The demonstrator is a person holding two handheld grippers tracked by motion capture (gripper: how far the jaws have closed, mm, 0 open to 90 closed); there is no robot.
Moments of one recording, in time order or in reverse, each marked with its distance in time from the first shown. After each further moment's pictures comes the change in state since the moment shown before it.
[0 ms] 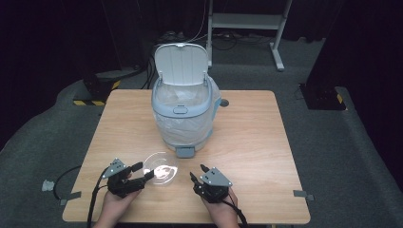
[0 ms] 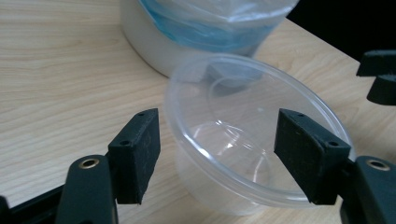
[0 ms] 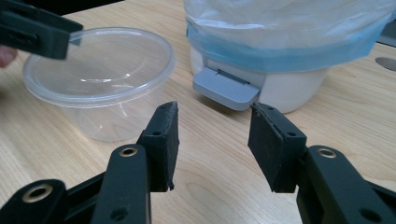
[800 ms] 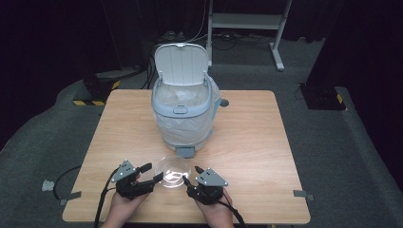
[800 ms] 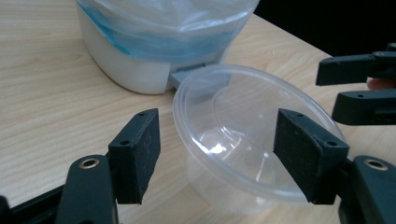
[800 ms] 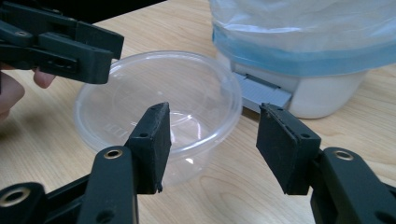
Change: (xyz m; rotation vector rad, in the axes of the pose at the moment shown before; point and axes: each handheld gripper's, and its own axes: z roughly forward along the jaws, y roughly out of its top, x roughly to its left) left arm -0.026 0.004 0.005 -0.003 -0.022 0.067; right arm 0.013 0.003 0.006 -0.005 0.070 0.041
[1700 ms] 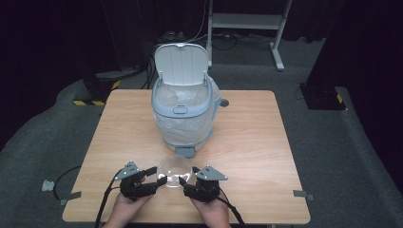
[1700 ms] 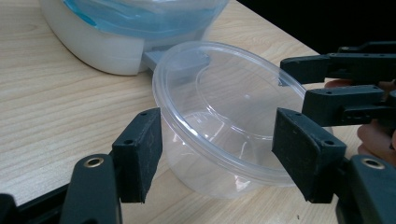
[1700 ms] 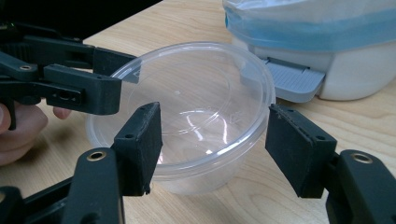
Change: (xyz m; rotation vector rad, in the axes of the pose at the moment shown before) left arm -0.001 -0.007 0.015 0.004 -0.114 -0.127; right arm -0.005 -0.005 0.015 0.031 0.085 0.144
